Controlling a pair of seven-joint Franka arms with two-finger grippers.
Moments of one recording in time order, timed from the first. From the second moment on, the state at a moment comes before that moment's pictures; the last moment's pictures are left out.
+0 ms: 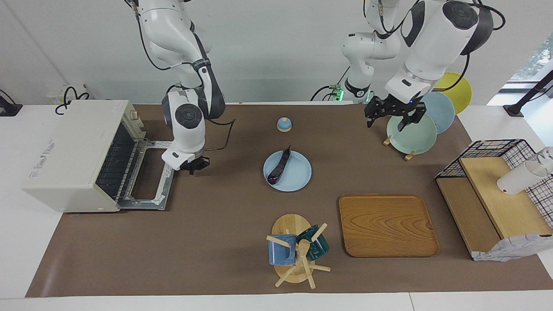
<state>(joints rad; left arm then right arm) -0.17 -0.01 -0.12 -1.73 -0.13 1.73 -0.06 0.17 0.19 0.00 -2.15 -0.25 2.19 0.21</state>
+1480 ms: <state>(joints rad) -0.63 0.36 -0.12 -1.95 -0.16 2.38 -0.28 0.04 0.02 0.02 -2.09 -0.28 1.97 -0.18</state>
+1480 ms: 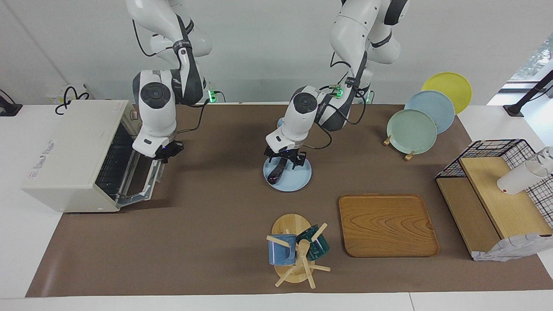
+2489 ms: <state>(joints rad) -0.51 0.28 -0.09 -1.89 -0.16 2.24 -0.27 -0.09 -0.08 0.02 -1.81 -0.08 1.63 -0.34</state>
